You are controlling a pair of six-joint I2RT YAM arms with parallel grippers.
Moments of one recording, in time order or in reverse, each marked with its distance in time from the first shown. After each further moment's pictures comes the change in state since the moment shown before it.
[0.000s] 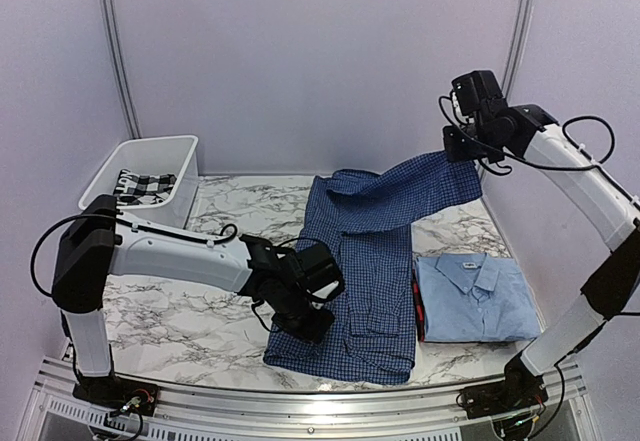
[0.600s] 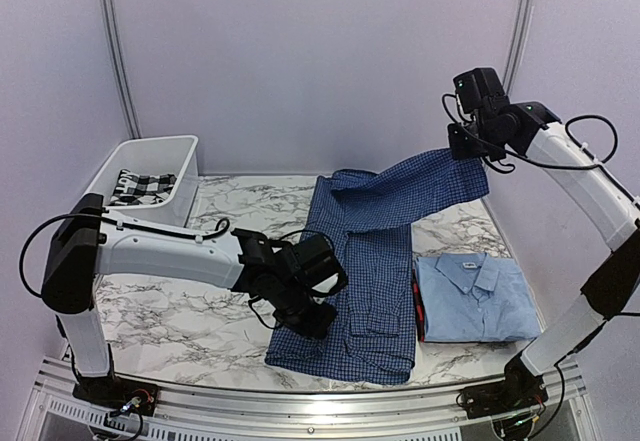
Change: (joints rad) left arm -0.010 -0.051 0.009 -0.001 0.005 0.011; right arm 0.000 0.000 0.039 -0.029 0.076 -0.010
